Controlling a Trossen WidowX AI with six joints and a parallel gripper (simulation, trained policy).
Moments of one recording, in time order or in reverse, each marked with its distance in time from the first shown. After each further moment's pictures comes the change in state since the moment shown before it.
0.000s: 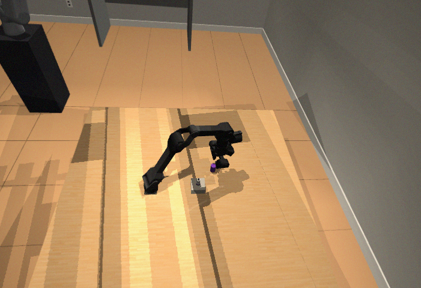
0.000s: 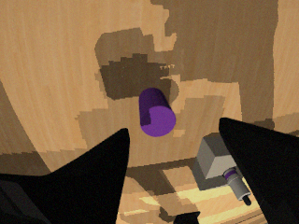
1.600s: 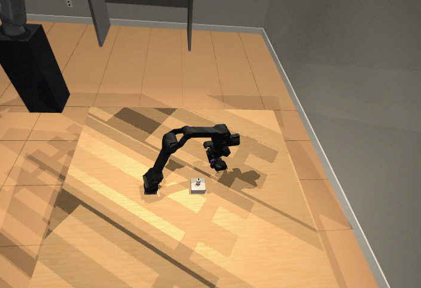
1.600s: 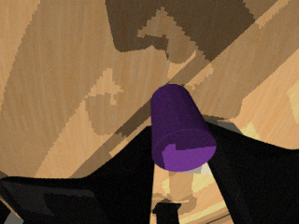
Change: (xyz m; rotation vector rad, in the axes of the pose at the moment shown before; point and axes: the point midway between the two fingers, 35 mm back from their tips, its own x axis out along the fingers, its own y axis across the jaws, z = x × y) arm -0.014 -0.019 -0.033 -0.141 0.011 0.073
